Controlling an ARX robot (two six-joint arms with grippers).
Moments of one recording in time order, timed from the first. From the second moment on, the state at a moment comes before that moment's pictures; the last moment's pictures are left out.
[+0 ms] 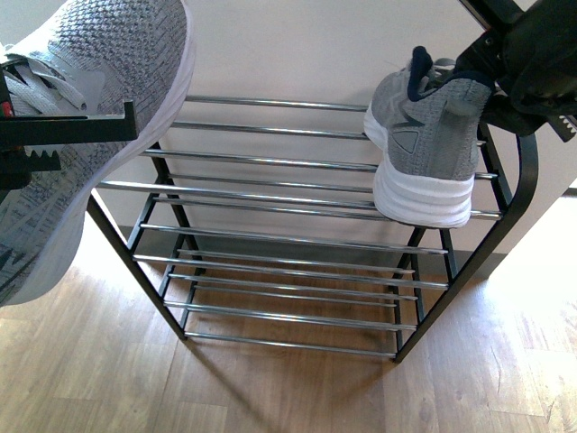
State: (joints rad) left arm -0.64 1.44 0.52 0.36 -0.96 -0.33; right arm 0.34 1.79 1.10 -0.15 0.22 1.09
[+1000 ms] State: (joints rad) left arm -0.64 1.44 0.52 0.36 -0.97 -0.33; right arm 0.22 1.59 1.13 -0.13 0.23 0.52
